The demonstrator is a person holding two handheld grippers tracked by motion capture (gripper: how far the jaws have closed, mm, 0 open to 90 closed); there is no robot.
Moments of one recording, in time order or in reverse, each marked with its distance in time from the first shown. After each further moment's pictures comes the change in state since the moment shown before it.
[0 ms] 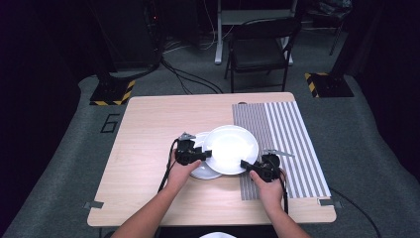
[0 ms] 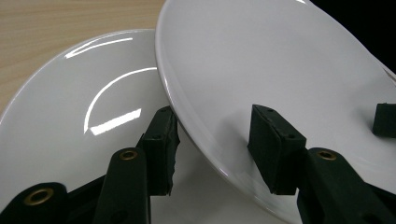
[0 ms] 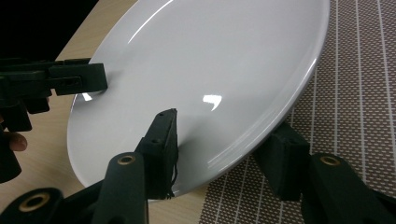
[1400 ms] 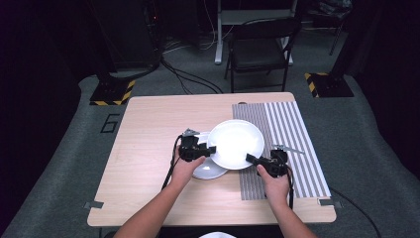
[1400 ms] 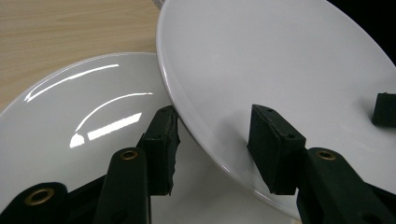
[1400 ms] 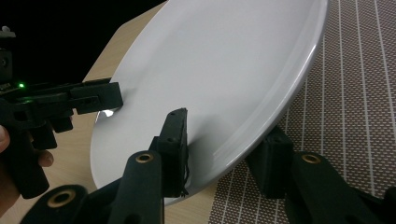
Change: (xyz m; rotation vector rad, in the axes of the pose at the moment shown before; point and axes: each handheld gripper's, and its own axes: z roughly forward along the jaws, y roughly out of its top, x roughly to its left) left arm -0.012 0.014 0.004 -0.020 -0.015 -0.004; right arm -0.012 0.016 -0.015 -0.060 0.064 0.062
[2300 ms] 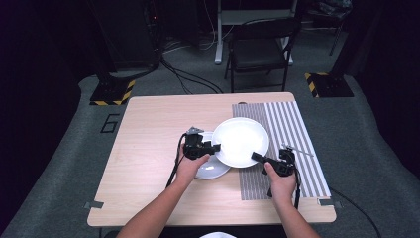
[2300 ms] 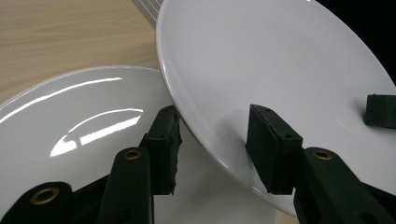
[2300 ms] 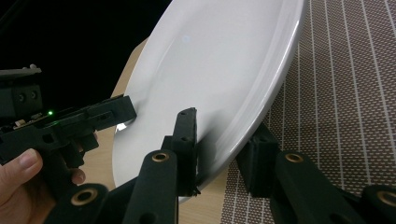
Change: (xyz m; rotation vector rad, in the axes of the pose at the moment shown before) left arm -0.010 0.009 0.007 -0.009 -0.021 0.000; right arm -0.018 0.003 -0.010 -0.025 0.074 0.185
